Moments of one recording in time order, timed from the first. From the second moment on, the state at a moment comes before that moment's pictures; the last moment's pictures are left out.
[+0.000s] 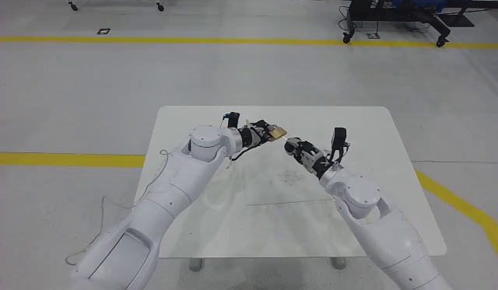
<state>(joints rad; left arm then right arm) 0.69 -1.47 -0.79 -0.86 -0.60 0.28 -0.54 -1.36 -1.11 1.16 -1.63 0.43 0.12 0.21</state>
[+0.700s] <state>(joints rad) 0.70 -1.49 -0.81 -0.86 -0.55 0.29 -0.57 -1.34 -1.14 1.13 -1.62 0.38 0.15 0.16</state>
